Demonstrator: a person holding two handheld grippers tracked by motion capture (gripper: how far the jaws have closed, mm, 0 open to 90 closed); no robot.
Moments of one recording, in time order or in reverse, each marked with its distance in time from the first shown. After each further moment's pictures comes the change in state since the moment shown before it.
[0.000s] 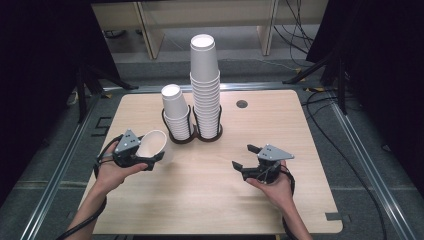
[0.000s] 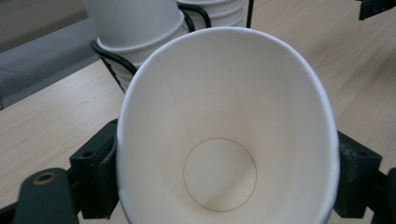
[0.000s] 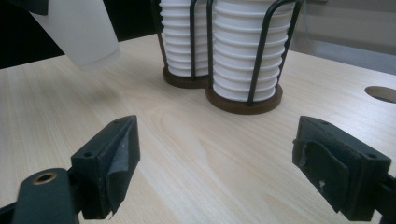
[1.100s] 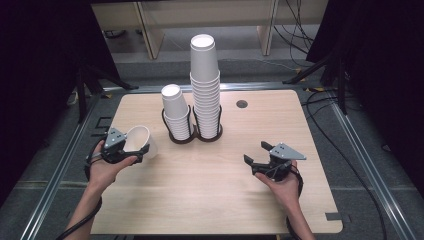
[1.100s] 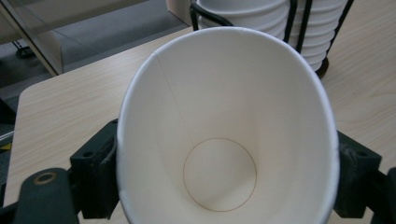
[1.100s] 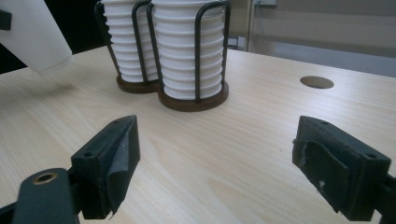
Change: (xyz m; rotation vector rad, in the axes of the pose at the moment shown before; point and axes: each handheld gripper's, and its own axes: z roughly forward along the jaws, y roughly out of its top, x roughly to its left) left arm 0.036 -0.021 -0.003 0.033 0.208 -0.127; right arm -0.021 -0.007 -0.017 -0.045 -0.158 0.049
